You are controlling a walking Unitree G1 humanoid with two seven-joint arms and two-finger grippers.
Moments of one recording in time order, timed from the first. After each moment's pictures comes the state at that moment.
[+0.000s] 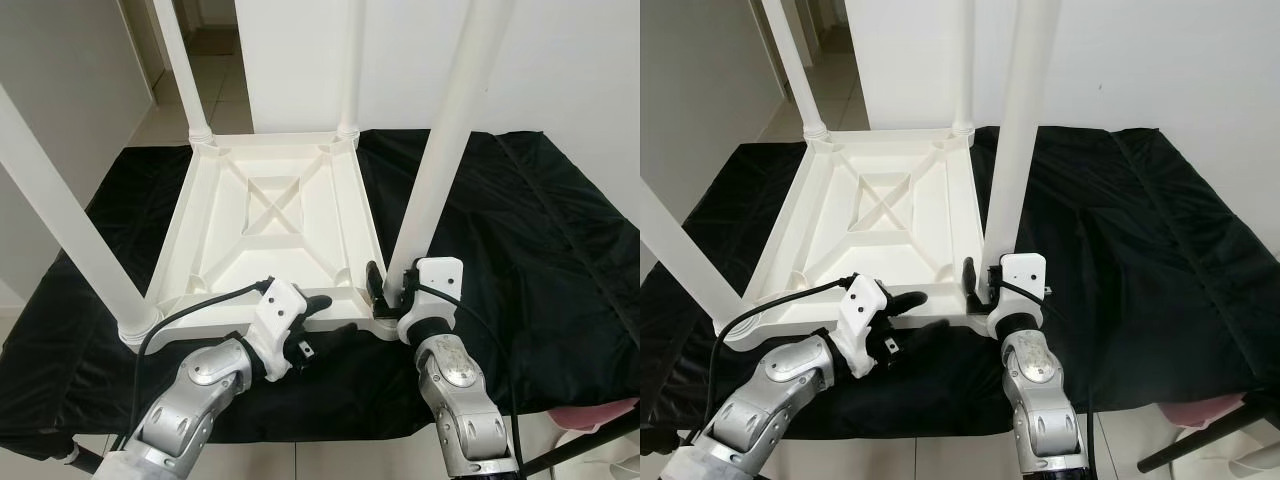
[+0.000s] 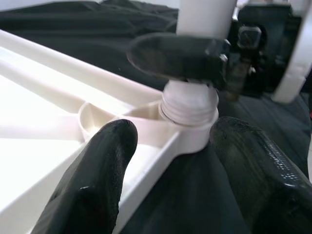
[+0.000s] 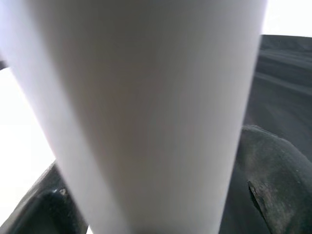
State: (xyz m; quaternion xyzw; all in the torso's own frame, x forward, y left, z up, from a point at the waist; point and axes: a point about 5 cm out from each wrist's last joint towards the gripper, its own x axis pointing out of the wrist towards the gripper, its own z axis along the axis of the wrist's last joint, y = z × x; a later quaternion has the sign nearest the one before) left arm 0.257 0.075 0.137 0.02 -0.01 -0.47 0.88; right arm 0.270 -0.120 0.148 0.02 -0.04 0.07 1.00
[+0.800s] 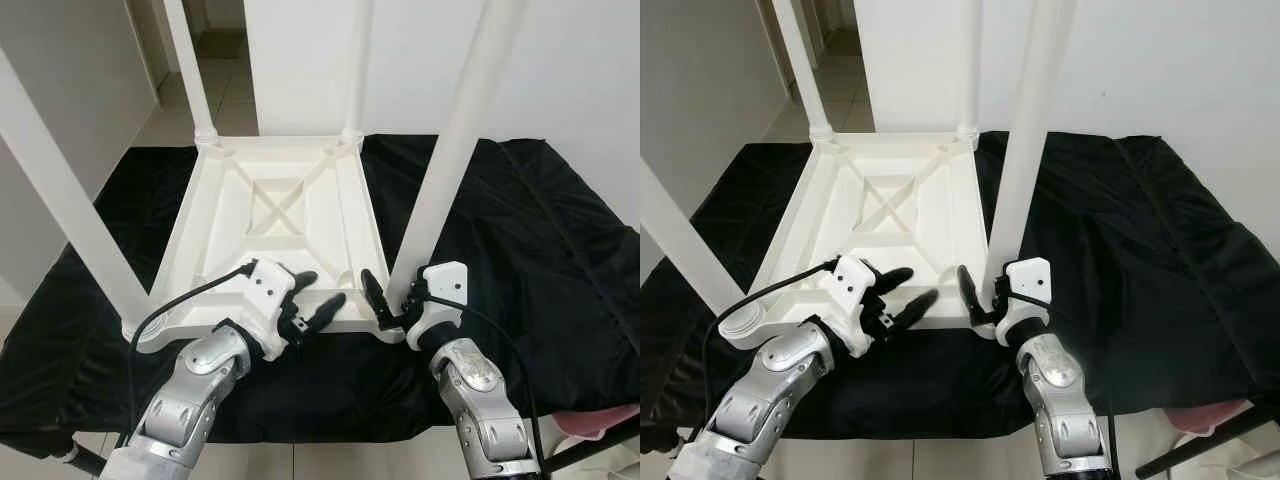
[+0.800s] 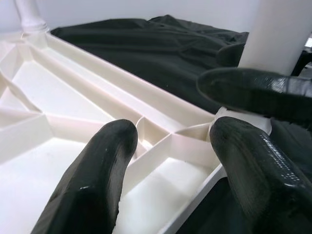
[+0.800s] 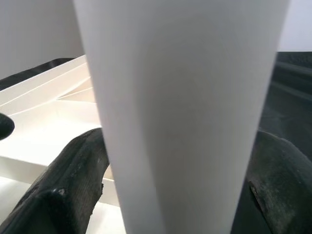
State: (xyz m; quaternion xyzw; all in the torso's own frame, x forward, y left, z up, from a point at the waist) left arm 0.267 0.084 0.145 0.00 -0.03 -0.40 0.92; right arm 0.269 -0.132 0.146 0.00 -0.06 0.16 0.99
